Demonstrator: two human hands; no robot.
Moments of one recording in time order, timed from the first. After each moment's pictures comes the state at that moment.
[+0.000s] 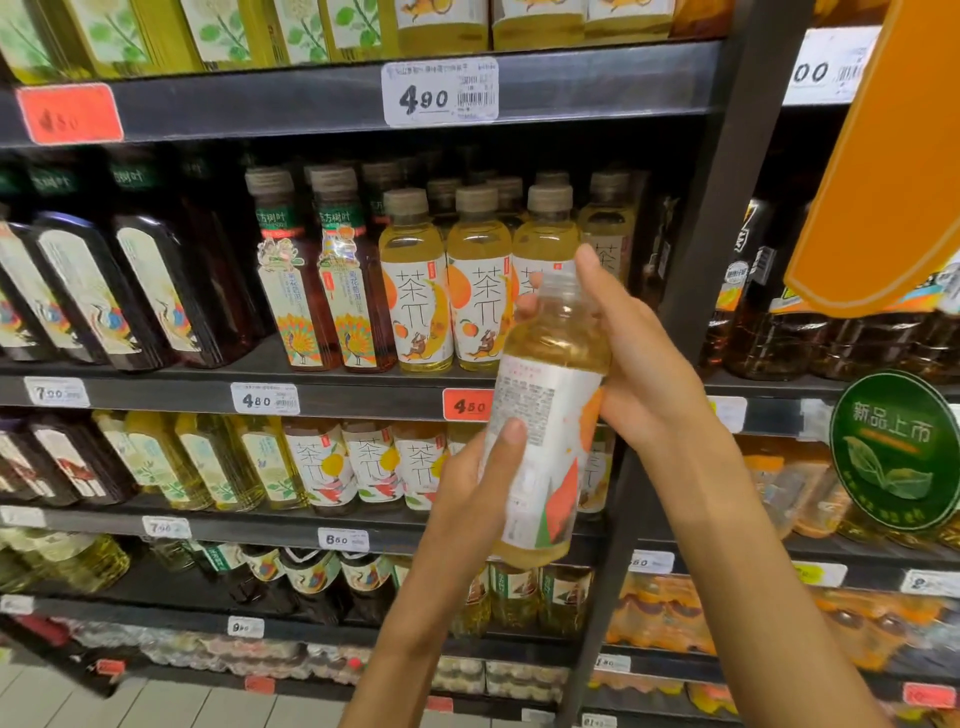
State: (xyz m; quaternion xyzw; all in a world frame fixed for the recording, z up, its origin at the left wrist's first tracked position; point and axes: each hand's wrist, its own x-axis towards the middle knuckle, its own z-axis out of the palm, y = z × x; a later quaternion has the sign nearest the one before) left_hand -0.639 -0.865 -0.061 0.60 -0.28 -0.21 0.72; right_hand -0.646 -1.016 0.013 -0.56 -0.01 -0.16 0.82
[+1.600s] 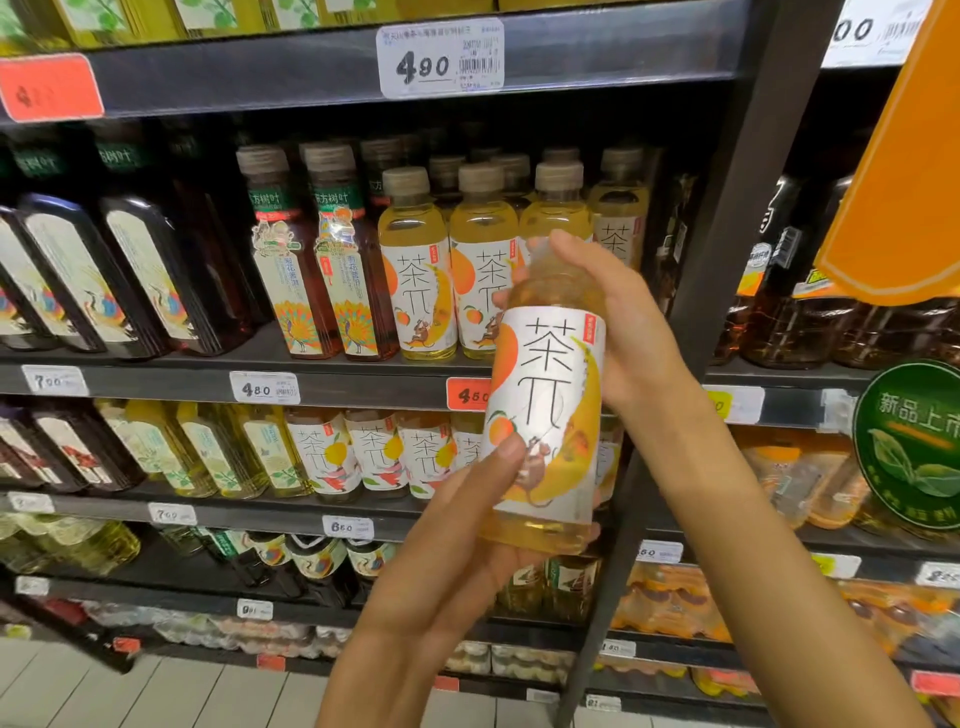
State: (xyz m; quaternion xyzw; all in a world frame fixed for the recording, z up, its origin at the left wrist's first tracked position) left_hand -0.655 -0.846 -0.047 0.44 -0.21 -0.38 0.79; right_hand -0.625 -1.007 0.024 -0.49 -0.04 -0.13 0.86
